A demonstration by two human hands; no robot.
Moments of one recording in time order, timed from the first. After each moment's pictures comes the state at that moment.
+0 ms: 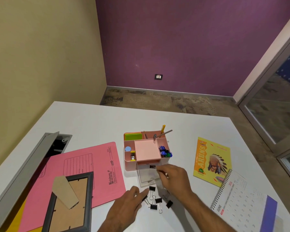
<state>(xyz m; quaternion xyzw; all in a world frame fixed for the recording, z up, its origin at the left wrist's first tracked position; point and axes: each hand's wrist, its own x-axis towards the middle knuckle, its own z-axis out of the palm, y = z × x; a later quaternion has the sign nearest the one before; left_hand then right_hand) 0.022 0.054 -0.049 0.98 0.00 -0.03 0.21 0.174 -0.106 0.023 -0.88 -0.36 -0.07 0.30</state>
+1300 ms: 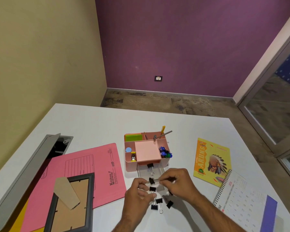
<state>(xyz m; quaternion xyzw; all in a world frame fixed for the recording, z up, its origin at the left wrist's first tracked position) 0.048 0.013 -0.011 0.72 0.29 0.07 0.62 0.176 -0.123 0.034 -0.83 -0.33 0.13 0.44</state>
